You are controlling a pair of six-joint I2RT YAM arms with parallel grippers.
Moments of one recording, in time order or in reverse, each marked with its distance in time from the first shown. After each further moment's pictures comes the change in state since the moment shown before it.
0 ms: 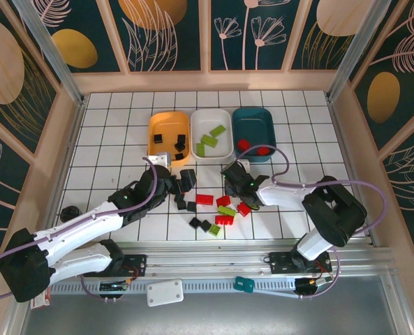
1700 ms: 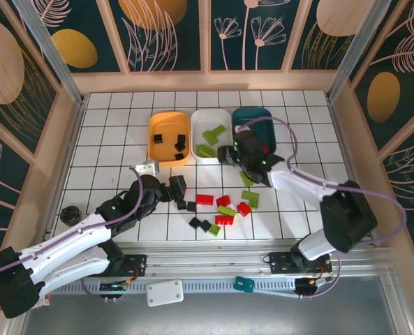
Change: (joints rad) left arm 0.000 -0.178 -0.098 -0.097 -0.033 -0.074; right arm -0.164 -0.135 0.140 0.081 -0.176 -0.211
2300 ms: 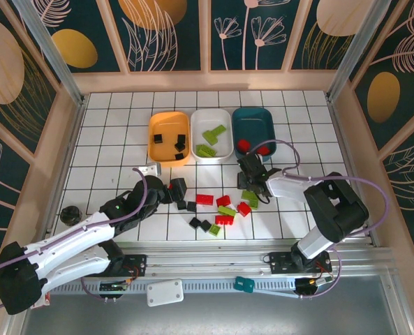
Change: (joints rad) left arm 0.000 0.042 -0.018 0.007 0.000 -0.001; right arm -0.042 0.141 -0.150 -0.068 0.098 0.041
